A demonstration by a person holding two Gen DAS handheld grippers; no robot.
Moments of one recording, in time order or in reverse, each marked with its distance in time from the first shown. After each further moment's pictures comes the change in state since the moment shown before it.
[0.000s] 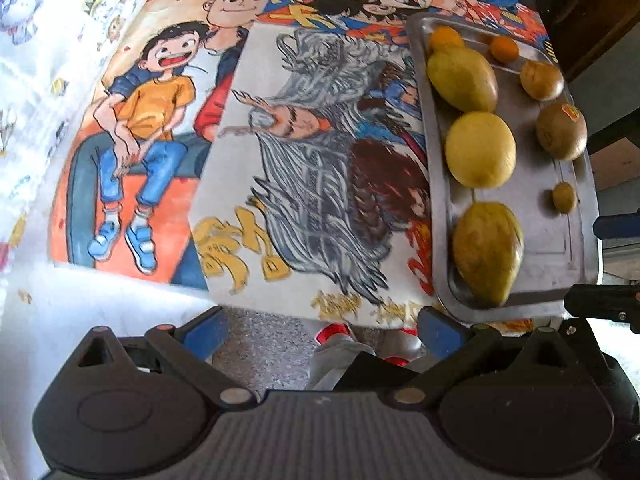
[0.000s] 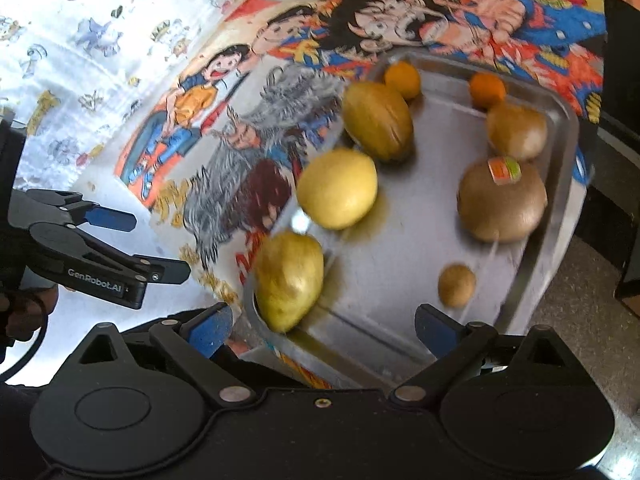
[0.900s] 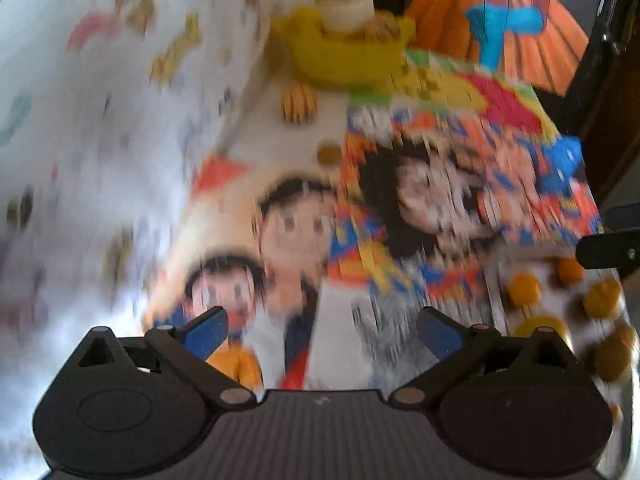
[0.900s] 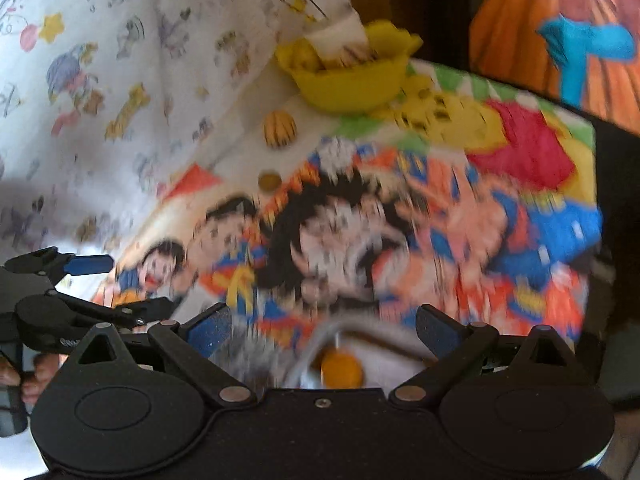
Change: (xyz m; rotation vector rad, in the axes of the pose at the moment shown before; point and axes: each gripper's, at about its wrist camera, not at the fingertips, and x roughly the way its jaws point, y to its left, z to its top) left arm -0.010 0.050 0.141 -0.003 -0.456 0.075; right arm 0.000 -0.031 0.184 -0.030 -0.349 -0.112
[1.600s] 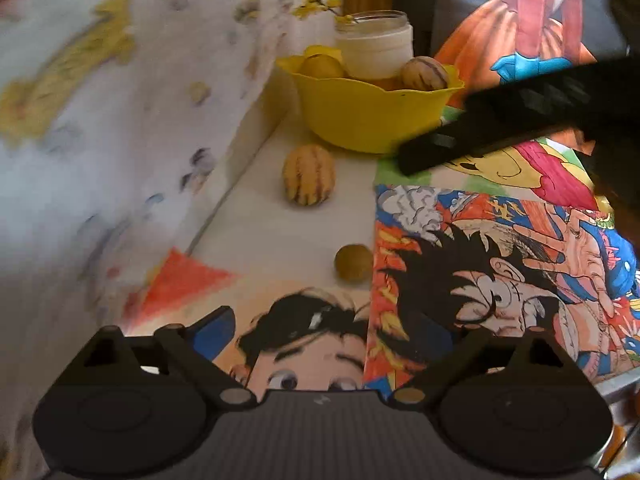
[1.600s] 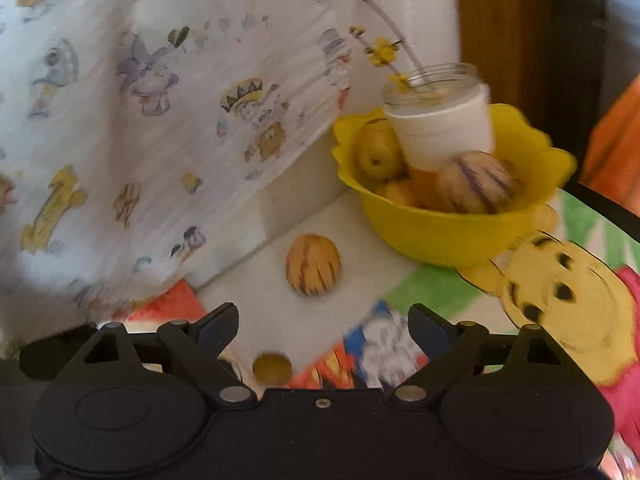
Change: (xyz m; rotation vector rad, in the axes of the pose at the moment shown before) left arm 0.115 0.016 0.060 -0.034 -0.174 -0.012; right arm 0.158 0.013 0.150 -0.218 -0.126 0.156
